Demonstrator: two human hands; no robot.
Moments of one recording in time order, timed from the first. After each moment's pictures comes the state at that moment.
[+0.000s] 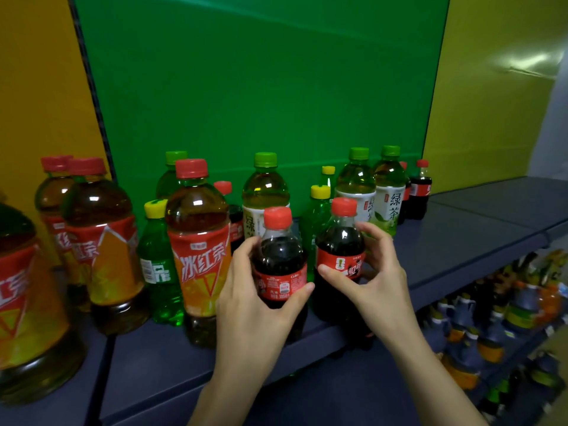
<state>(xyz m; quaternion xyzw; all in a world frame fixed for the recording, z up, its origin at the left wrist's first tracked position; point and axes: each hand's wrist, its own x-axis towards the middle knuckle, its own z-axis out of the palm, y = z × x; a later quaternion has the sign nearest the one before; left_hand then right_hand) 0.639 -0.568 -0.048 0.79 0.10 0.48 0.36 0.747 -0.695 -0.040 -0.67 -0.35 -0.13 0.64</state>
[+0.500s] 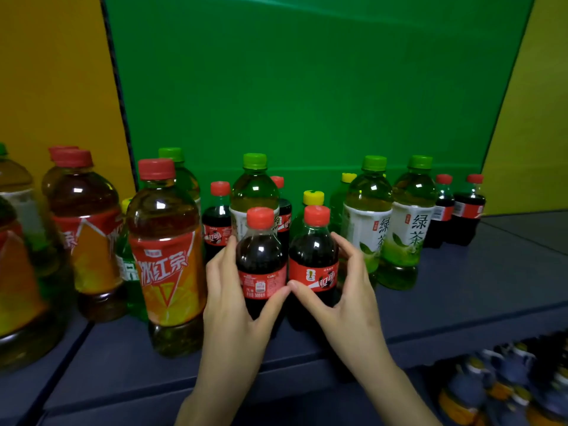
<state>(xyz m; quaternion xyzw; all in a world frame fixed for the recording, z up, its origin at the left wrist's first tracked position) 0.679 -0.587 -0.049 0.78 0.18 0.54 0.27 0.792 -0.674 -0.049 -0.68 -0.45 -0.10 0.57</state>
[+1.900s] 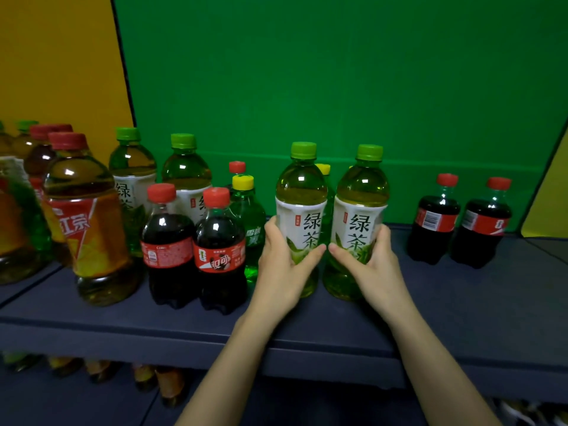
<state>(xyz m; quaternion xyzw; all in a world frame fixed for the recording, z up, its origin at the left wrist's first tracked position) 0.850 -0.653 -0.039 0.74 0.28 0.47 0.39 0.977 -0.724 -0.038 -0.64 -0.47 0.08 0.60</state>
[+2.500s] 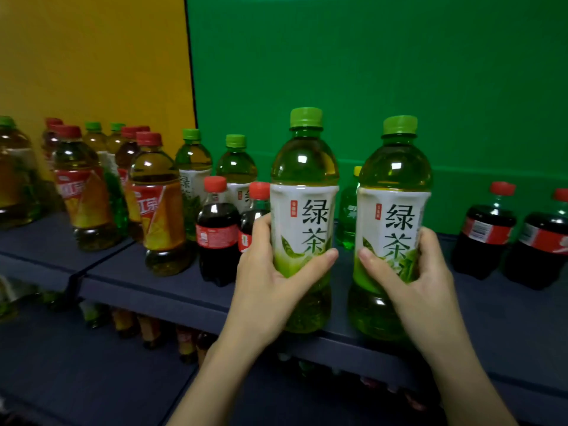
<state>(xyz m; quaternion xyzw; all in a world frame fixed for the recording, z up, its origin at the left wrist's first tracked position) 0.777 -0.715 -0.014 0.69 0.25 0.56 0.37 0.933 -0.775 -0.015 -0.55 -0.52 0.11 0.65</state>
